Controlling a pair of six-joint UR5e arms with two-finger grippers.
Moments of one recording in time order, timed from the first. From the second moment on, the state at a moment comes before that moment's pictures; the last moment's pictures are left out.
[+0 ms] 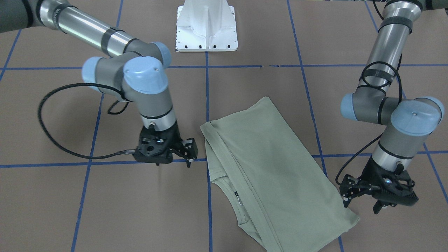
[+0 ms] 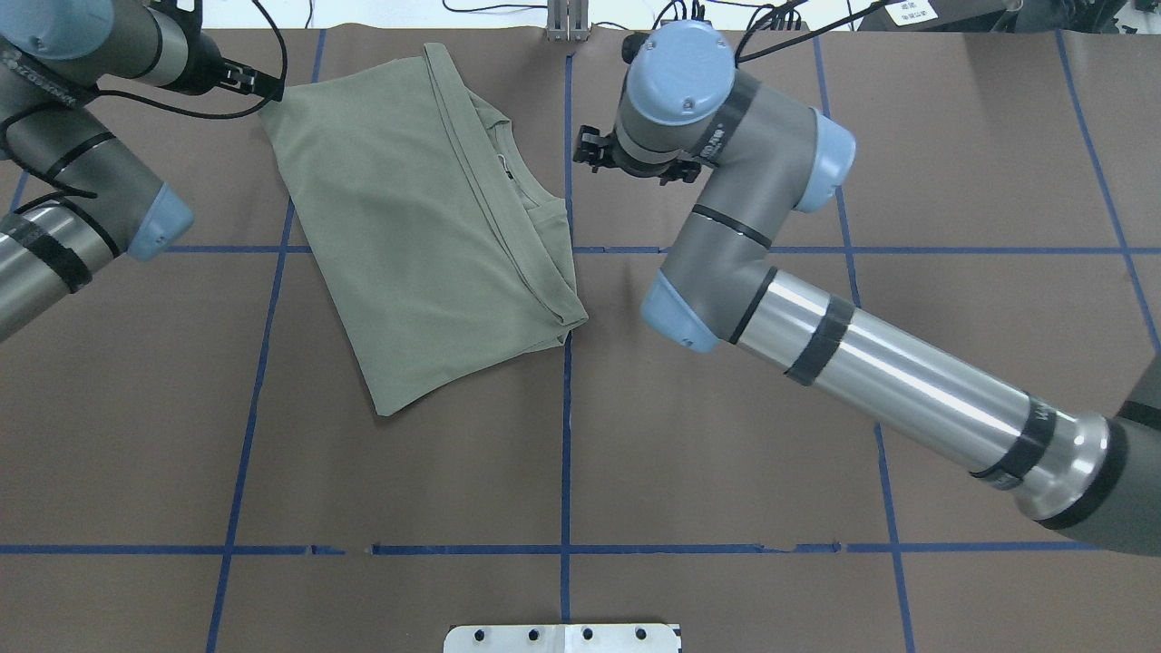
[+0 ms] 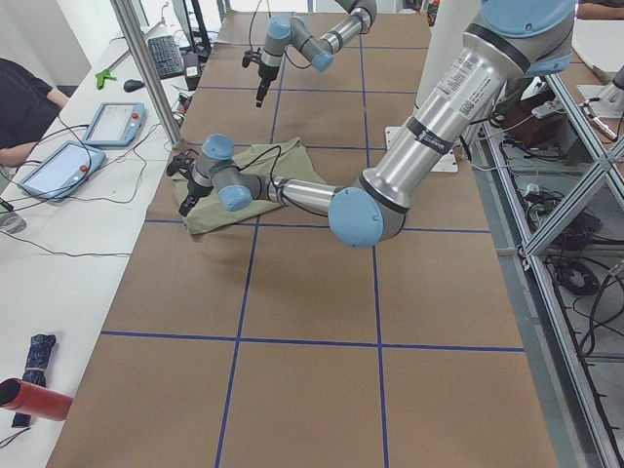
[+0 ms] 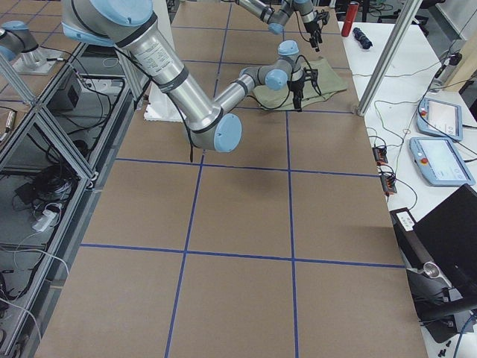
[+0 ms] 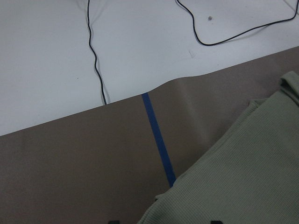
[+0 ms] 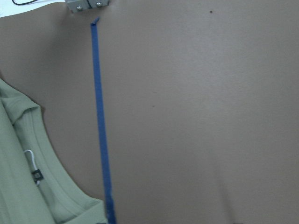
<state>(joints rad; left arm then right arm) -1.04 -2.14 -1.16 -2.40 -1.89 -0.62 0.69 -0.66 1.26 -1.30 1.72 1.30</state>
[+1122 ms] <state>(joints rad) -1.02 -2.06 -1.25 -2.40 -1.91 -0.63 0.56 -0.53 1.00 -1.18 1.56 1.37</state>
